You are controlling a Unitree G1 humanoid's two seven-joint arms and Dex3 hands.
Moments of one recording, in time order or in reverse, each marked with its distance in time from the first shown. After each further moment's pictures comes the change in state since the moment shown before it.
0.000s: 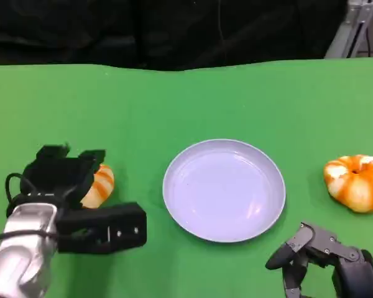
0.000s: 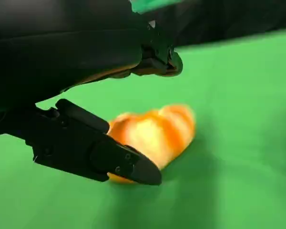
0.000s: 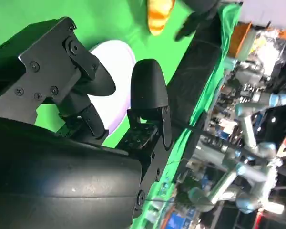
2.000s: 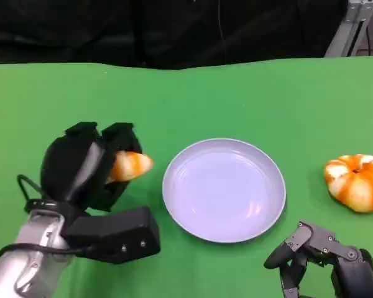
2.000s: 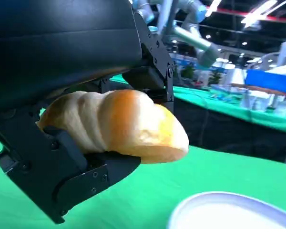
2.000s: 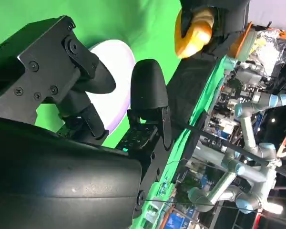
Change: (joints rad) left arm 0.052 -0.015 0.021 -0.113 -0.225 -0.392 0.470; right arm -0.002 0.001 0.001 -0.001 -0.010 0.000 -0.011
